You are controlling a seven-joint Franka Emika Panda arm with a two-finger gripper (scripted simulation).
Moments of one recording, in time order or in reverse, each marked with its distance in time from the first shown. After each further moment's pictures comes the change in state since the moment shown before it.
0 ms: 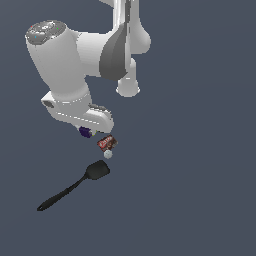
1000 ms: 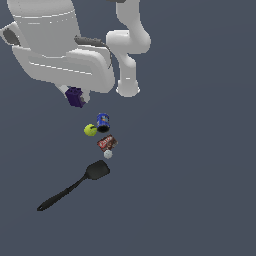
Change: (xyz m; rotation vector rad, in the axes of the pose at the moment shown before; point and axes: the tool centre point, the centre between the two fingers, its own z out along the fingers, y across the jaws) arm 0.006 -0.019 -0.152 0.001 0.000 -0.001
